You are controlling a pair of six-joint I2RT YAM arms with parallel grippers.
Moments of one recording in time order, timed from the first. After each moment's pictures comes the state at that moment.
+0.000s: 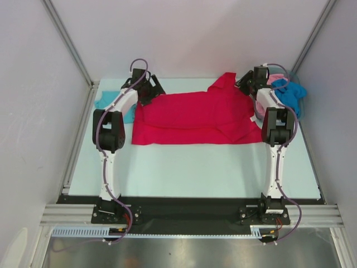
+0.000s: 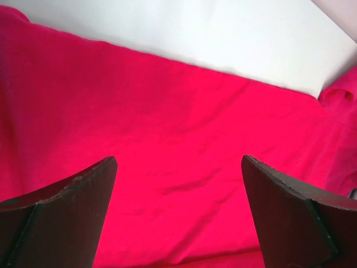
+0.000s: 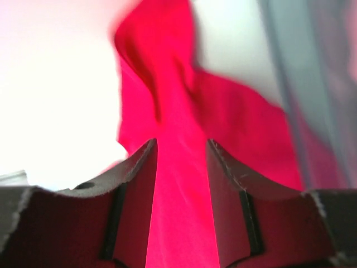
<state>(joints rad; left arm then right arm) -0.18 2.31 1.94 -0.42 0.13 -0.67 -0.02 2.44 2.03 -0.19 -0.14 0.78</state>
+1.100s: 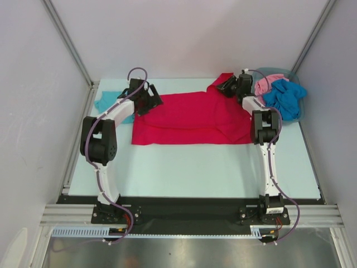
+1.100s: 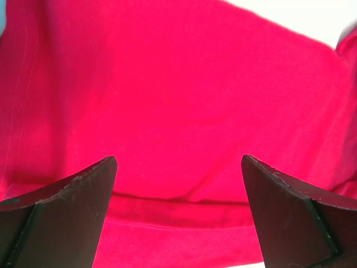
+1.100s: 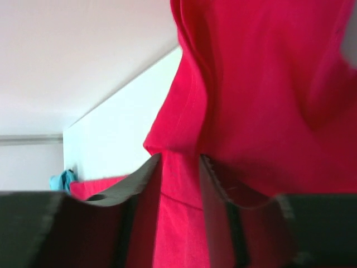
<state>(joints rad) -0.20 2.01 1.53 -0.31 0.08 -0.65 0.06 2.73 2.23 0.12 -0.38 0.87</state>
